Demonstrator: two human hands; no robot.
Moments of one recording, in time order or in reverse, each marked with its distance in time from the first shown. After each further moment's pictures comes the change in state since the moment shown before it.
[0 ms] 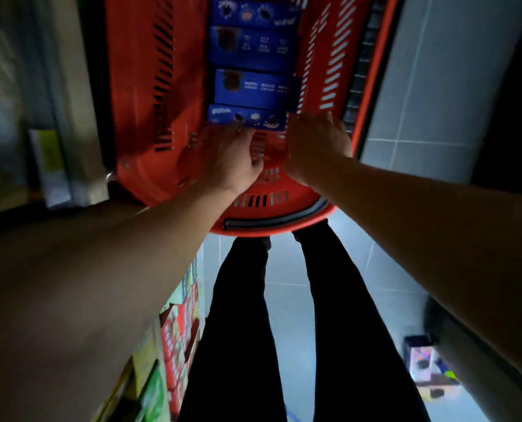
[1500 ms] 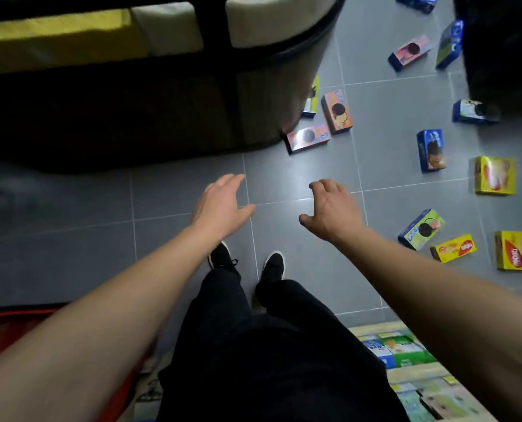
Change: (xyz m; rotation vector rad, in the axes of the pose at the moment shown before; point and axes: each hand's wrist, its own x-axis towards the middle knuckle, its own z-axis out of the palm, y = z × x) left_hand -0.571 0.403 0.066 0.757 -0.636 1.387; right_hand -0.774 0.026 0.287 1.179 0.348 1.460
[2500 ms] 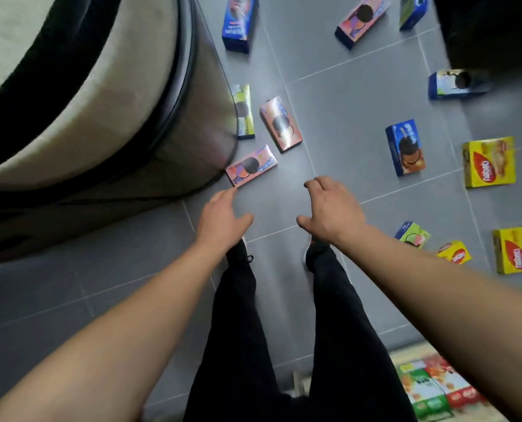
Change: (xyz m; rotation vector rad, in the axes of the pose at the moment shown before) left_hand 0.352 0.240 0.099 -0.020 -0.186 -0.107; right_hand 0.283 0.285 -0.073 0.145 -0.131 0.127
